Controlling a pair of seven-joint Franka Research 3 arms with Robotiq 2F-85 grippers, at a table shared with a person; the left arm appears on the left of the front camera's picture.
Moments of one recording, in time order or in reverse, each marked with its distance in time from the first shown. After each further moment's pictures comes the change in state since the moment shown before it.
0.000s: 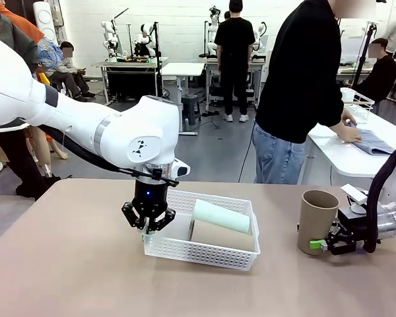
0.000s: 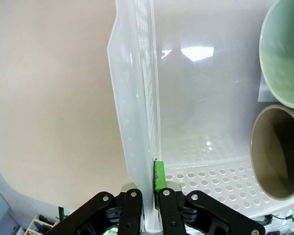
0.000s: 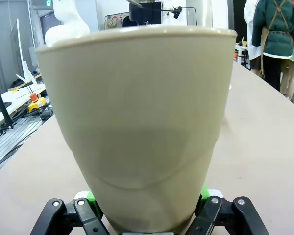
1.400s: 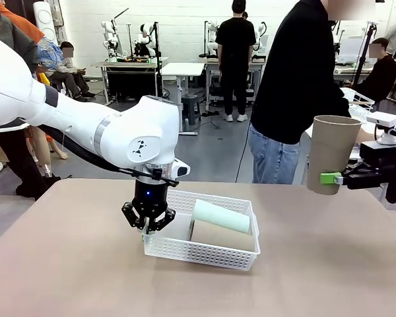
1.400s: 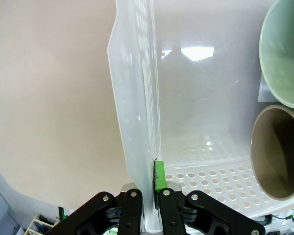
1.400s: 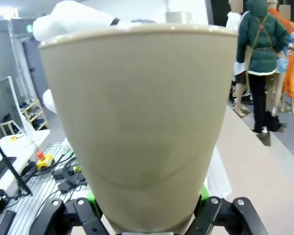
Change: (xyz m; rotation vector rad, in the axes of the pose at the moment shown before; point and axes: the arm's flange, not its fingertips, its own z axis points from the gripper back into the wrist) left arm 0.000 0.000 0.000 0.000 0.000 0.000; right arm 0.207 0.070 0.004 -0.099 -0.055 -0.089
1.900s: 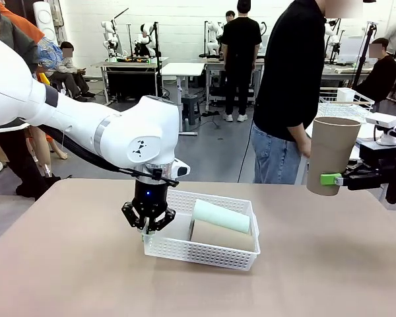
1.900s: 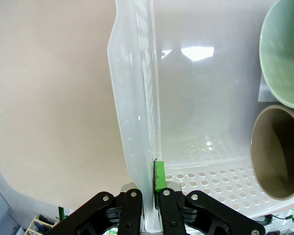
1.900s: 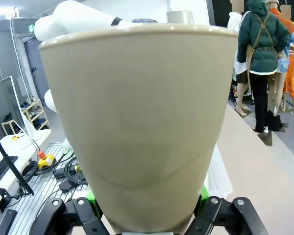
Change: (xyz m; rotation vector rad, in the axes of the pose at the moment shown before) left arm 0.000 0.000 0.000 0.000 0.000 0.000; right arm 0.000 -0.001 0.000 0.008 0.002 -0.001
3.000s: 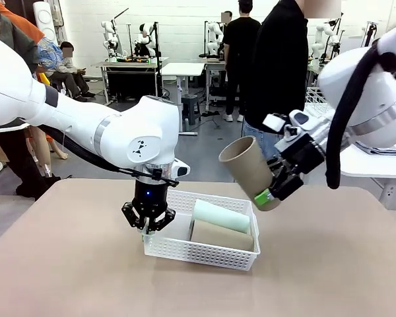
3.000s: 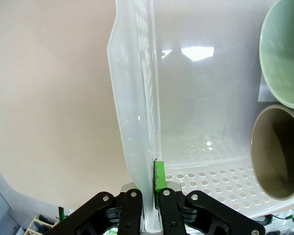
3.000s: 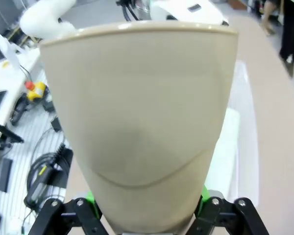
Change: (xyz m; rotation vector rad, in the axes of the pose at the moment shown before) left arm 0.000 0.000 0.000 0.000 0.000 0.000; right arm 0.056 -0.006 -0.173 0.049 0.627 0.039
